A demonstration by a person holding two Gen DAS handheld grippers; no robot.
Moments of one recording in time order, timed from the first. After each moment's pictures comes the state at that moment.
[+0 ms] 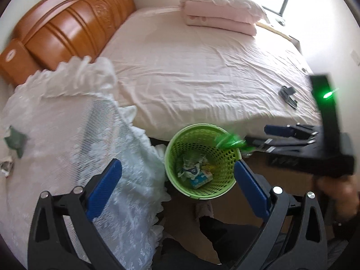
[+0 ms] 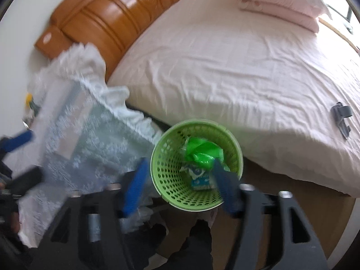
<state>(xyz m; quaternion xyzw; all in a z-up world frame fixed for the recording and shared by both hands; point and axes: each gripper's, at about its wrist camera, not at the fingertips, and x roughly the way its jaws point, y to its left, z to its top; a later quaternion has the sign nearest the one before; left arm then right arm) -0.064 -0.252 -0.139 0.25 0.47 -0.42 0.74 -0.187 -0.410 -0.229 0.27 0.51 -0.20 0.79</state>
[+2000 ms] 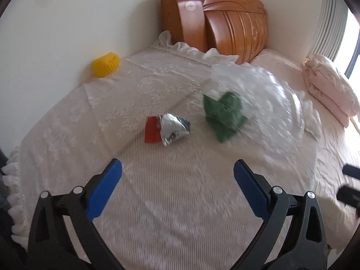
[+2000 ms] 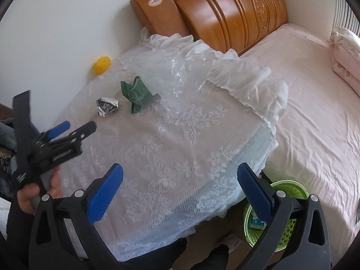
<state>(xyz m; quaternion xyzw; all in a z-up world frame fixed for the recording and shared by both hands) 0.170 0.021 -0.140 0.07 0.45 -0.15 0.88 0.043 -0.210 -0.128 0.17 0.50 -0.02 0.85</state>
